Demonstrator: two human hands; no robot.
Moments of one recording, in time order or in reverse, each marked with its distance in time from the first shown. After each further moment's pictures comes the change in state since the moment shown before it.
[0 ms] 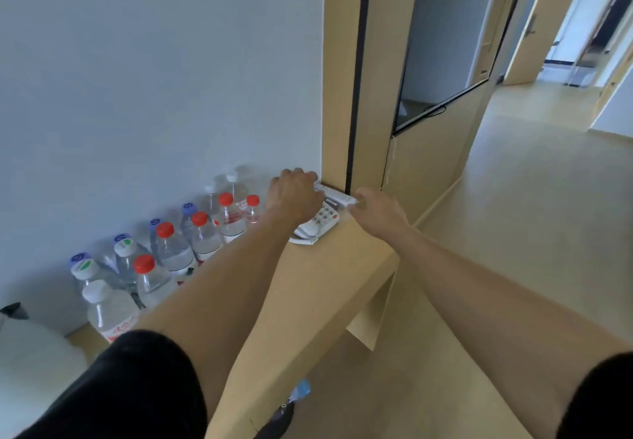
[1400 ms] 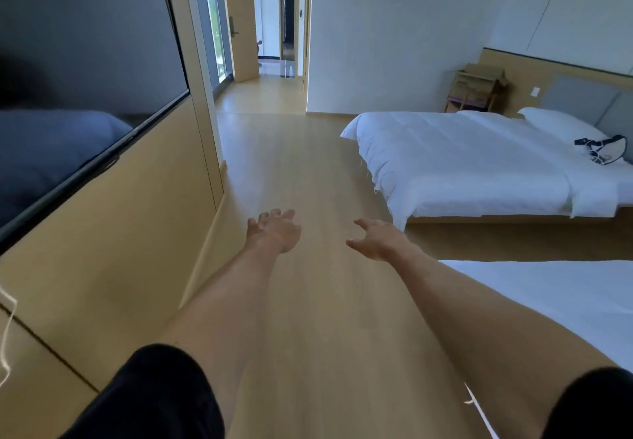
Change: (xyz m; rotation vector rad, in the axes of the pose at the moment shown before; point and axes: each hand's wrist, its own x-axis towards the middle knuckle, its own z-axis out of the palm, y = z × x) left_hand 0.314 0.675 0.215 -0.014 -0.482 0.633; right_hand 0.082 0.594 -0.335 -0.225 0.030 0.862
